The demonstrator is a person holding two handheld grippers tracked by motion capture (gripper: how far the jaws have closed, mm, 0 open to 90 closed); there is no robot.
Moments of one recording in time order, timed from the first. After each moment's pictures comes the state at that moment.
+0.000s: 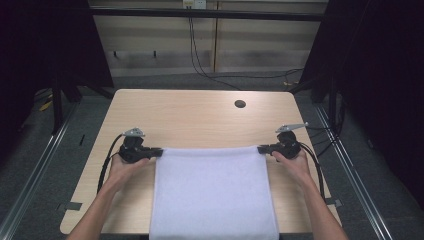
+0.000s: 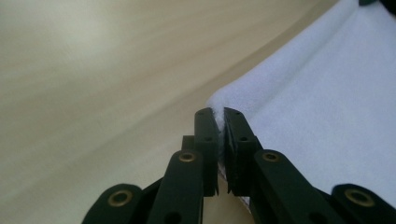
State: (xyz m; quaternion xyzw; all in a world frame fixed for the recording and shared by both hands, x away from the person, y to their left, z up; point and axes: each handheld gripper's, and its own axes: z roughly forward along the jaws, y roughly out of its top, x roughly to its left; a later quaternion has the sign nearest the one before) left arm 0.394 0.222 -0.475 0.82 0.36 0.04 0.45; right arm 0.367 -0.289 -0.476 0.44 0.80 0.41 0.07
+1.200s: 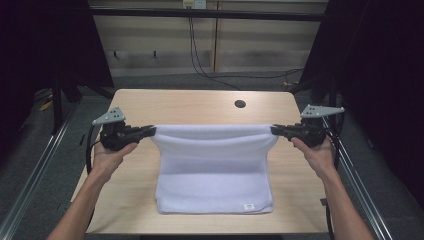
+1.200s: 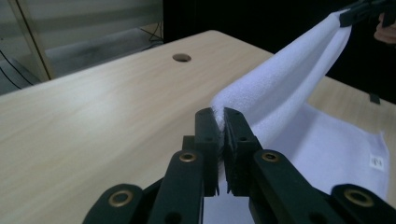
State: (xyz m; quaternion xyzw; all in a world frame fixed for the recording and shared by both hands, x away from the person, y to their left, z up) left arm 0.351 0.234 -0.385 0.79 0.28 0.10 0.53; right arm 0.325 -0.303 -0.369 0.35 0.79 0.49 0.15
